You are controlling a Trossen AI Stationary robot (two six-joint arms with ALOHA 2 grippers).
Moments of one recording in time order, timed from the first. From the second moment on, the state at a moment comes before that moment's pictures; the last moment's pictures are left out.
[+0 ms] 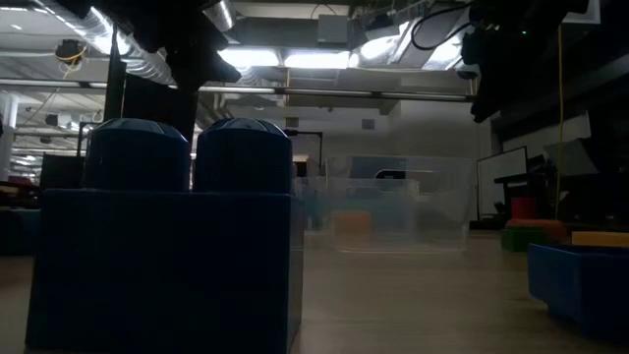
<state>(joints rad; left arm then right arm) -0.19 1.15 0.71 -0.10 -0.05 -0.29 -0.65 0.99 1.00 -0.96 -0.15 0.00</state>
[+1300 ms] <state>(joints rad) -0.20 1.35 0.70 -0.12 -0.12 -0.29 -0.65 0.99 1.00 -0.93 -0.15 0.00</state>
